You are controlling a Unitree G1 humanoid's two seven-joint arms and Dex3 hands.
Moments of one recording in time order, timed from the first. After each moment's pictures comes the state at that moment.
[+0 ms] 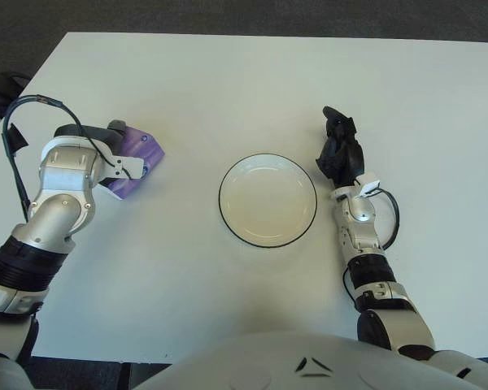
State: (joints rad) left arm -0.30 0.85 -0.20 -0.19 1.24 0.37 -0.93; right arm -0.31 0.05 -0.09 0.50 0.05 -0.46 0.02
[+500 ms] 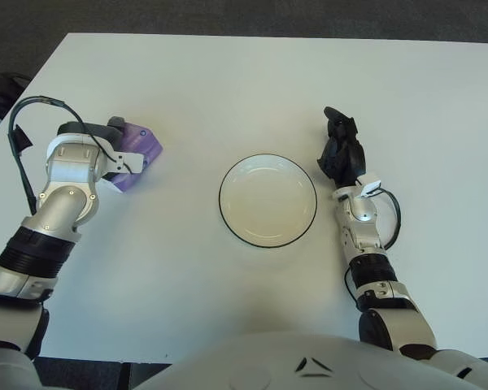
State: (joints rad) left arm -0.35 0.82 -0.22 -0.04 1.23 0.34 -0.81; right arm -0.32 0.04 -0.10 0.51 0.05 -0.47 0.02
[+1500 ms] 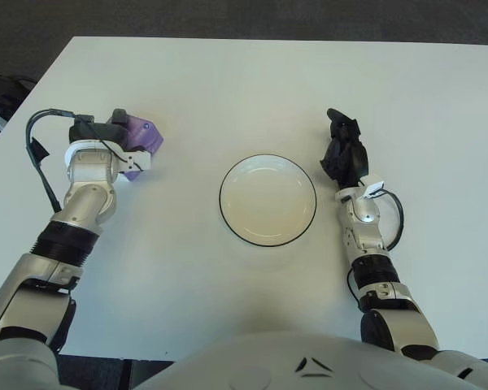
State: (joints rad) left arm -0.40 0.69 -0.27 0.25 1.18 0.36 -0.39; right arm -0.31 0.02 -0.11 0.51 0.05 -0.48 0.03
